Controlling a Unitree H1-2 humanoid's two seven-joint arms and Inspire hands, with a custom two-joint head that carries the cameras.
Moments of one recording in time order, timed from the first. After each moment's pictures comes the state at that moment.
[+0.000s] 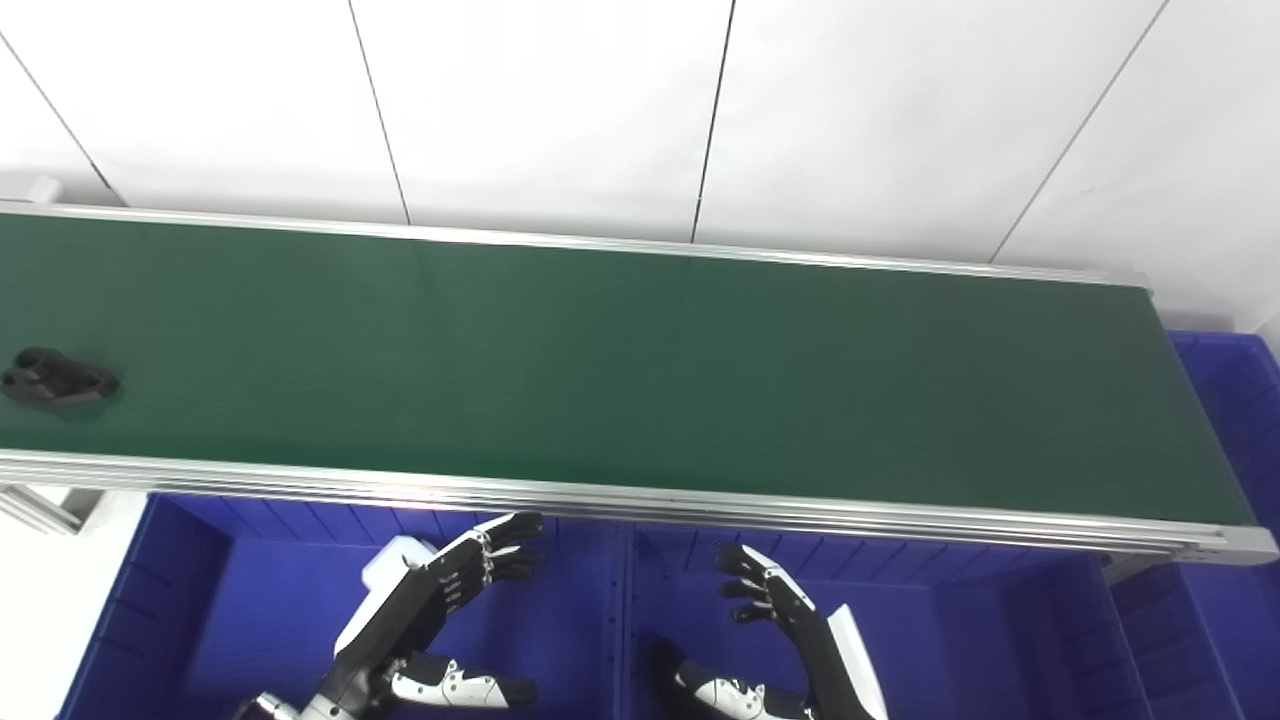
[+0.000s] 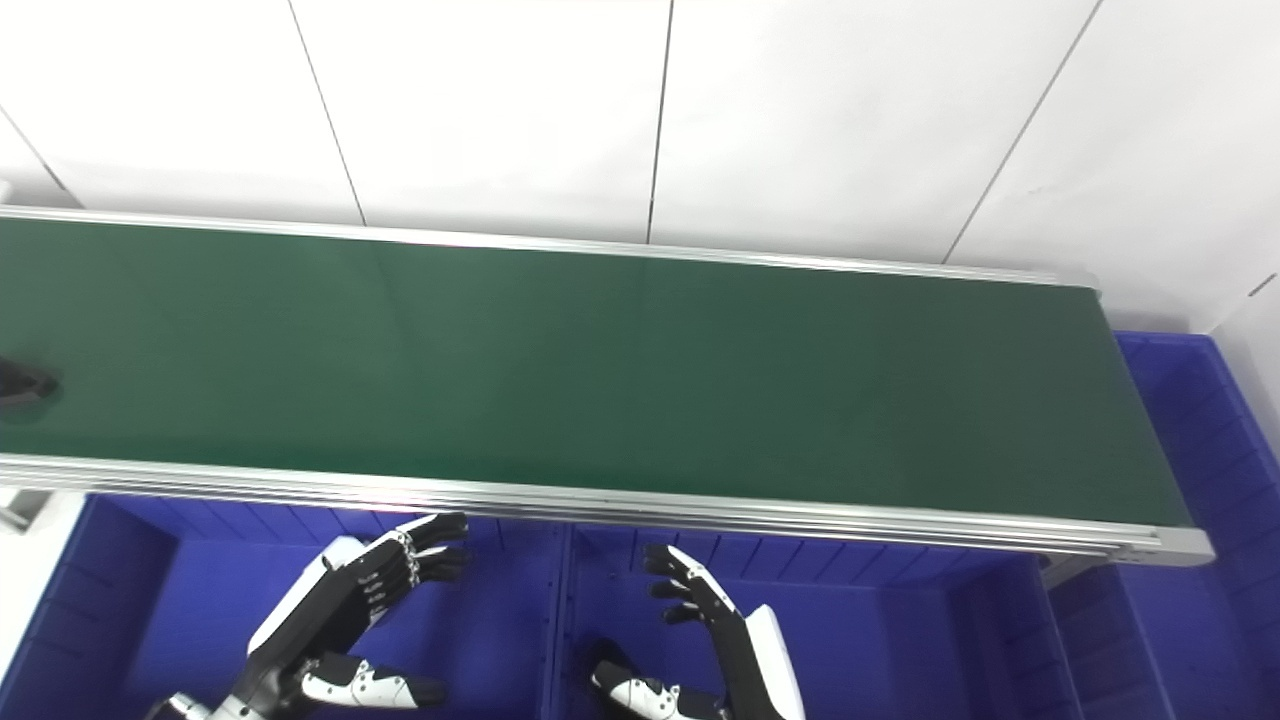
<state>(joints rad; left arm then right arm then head) 0.42 0.12 0.03 0.02 -0.06 -0.44 -0.46 0.33 -0.10 0.35 0.01 -0.38 -0.29 -0.05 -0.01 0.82</state>
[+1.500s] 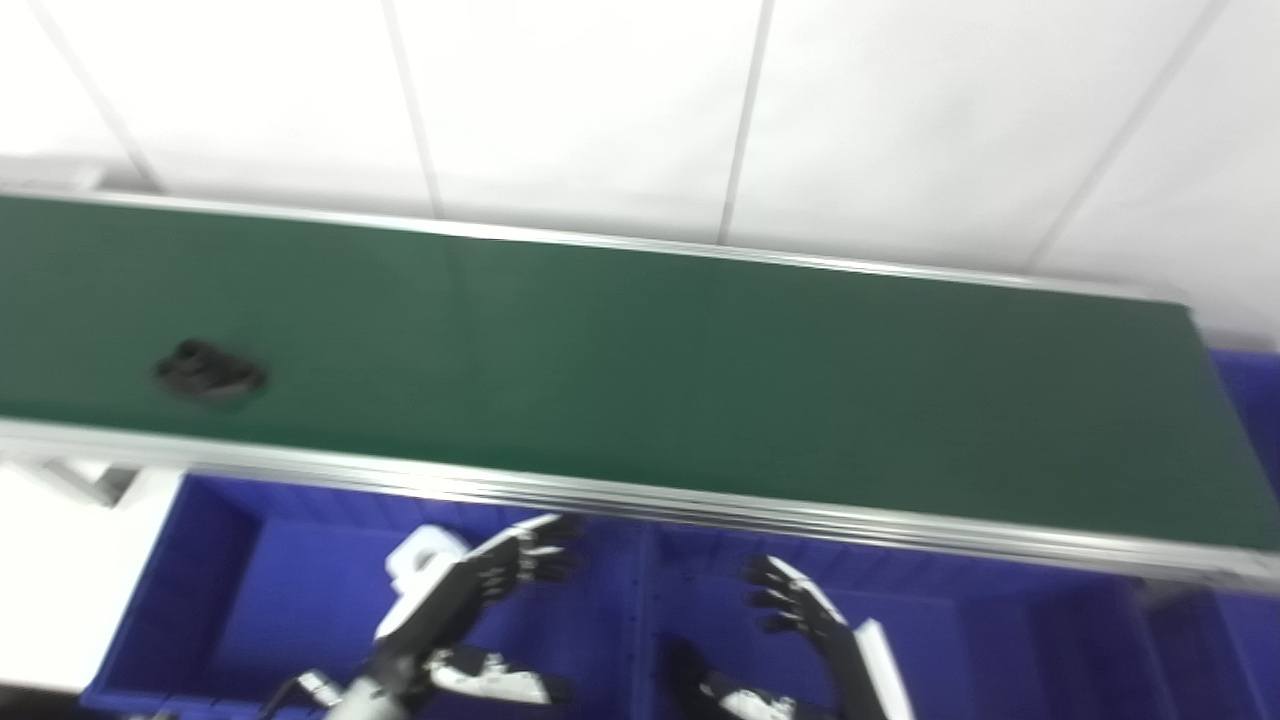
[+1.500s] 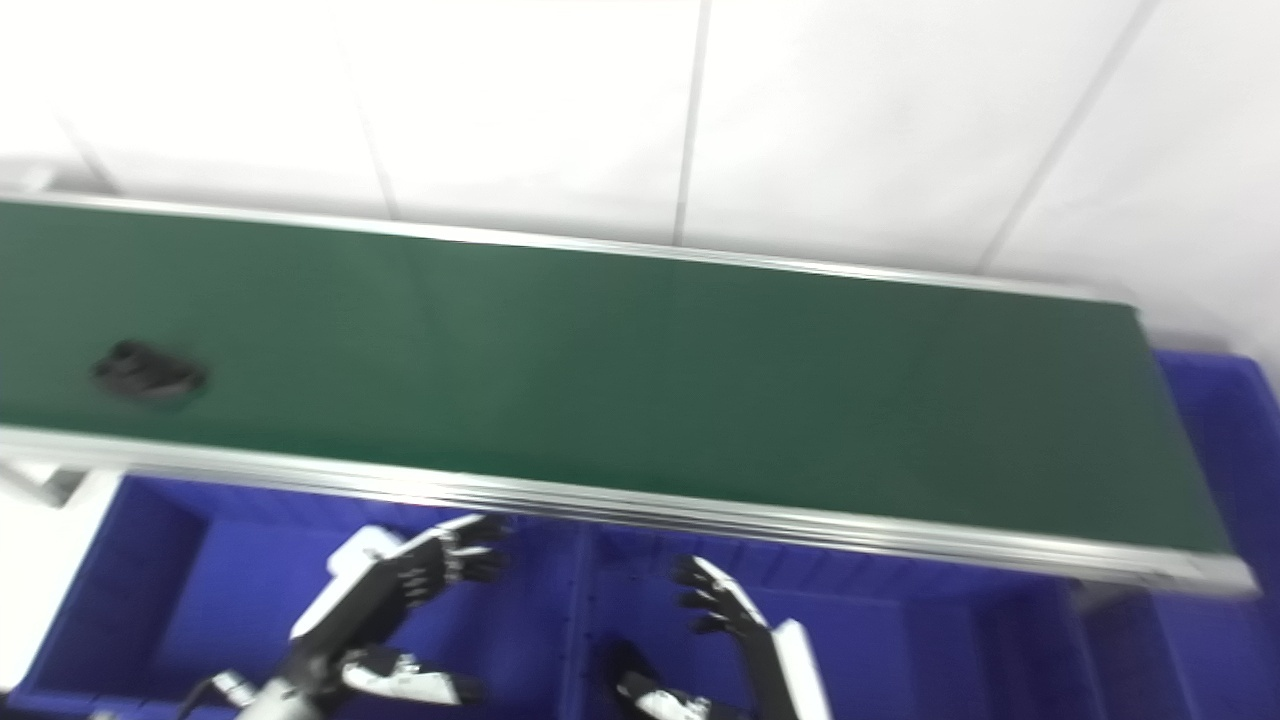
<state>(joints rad) 0.42 0.11 -0.05 0.03 0.01 -0.44 -0.38 0.33 -0.13 0.33 0.07 -0.36 -0.36 -0.05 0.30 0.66</state>
